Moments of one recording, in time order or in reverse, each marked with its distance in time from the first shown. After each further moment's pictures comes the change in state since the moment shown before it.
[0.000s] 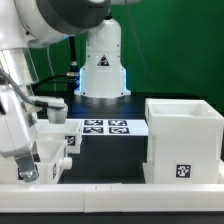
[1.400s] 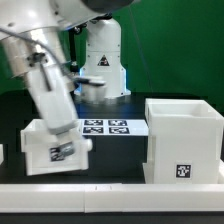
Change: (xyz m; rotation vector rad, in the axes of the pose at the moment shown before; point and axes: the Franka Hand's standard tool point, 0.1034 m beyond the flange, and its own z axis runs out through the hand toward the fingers) arm -0.063 -0.019 -0.021 -0.034 -0.050 -0.084
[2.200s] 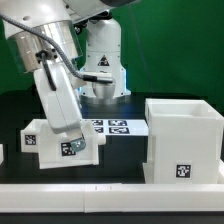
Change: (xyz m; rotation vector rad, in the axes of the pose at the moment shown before) arm -0.003 0.001 -0.002 -0.011 -0.001 0.060
